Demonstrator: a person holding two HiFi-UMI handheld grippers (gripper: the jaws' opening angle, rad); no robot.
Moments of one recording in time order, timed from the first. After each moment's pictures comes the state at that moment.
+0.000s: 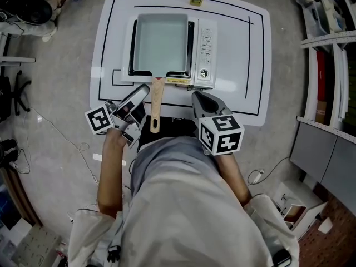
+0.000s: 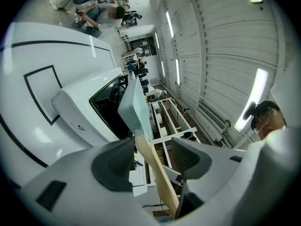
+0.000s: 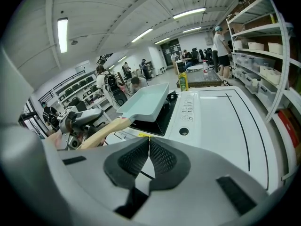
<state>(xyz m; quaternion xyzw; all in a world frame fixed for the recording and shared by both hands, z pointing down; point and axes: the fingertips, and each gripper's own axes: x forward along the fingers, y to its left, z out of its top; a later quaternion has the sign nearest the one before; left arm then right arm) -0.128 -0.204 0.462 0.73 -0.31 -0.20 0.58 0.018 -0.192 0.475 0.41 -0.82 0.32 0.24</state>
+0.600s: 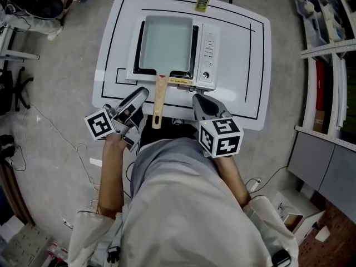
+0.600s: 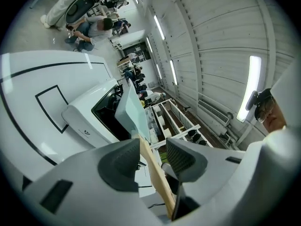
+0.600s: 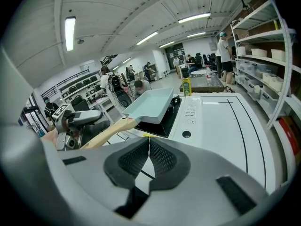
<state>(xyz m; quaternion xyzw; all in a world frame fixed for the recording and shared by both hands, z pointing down) -0.140 -0.181 0.444 0.75 -0.35 -0.18 0.53 0.014 -0.180 0.462 0.41 -0.83 0.29 0.23</state>
